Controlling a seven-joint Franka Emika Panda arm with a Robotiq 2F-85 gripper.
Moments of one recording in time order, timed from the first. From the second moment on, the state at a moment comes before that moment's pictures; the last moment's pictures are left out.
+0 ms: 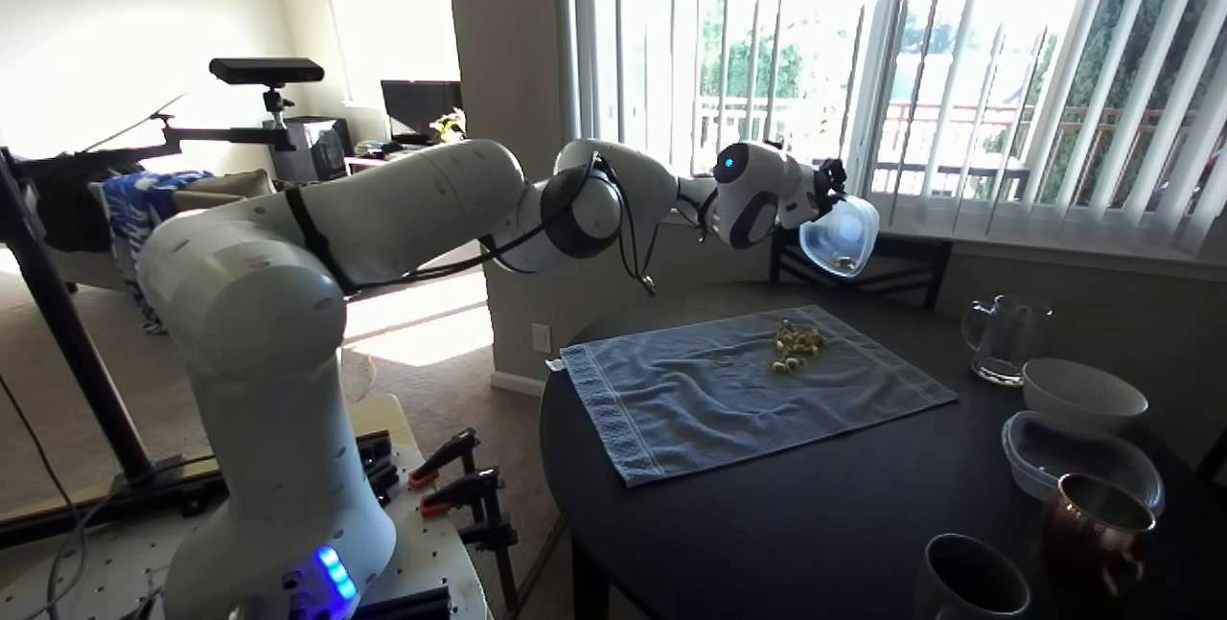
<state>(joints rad) 0.26 1.38 -0.45 -0.60 0.61 3.20 1.53</state>
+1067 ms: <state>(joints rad) 0.59 1.37 -0.96 -0.87 0.73 2.97 1.76</state>
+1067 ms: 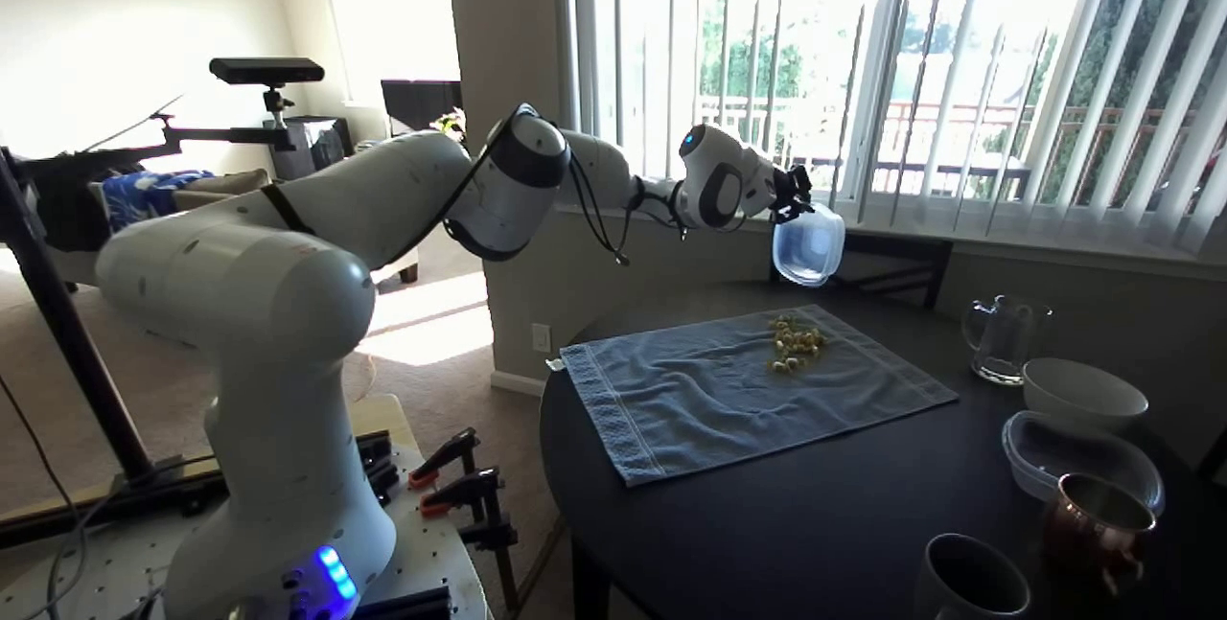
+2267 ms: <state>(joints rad) 0.42 1.17 -0.56 -0.80 0.21 2.34 1.81</state>
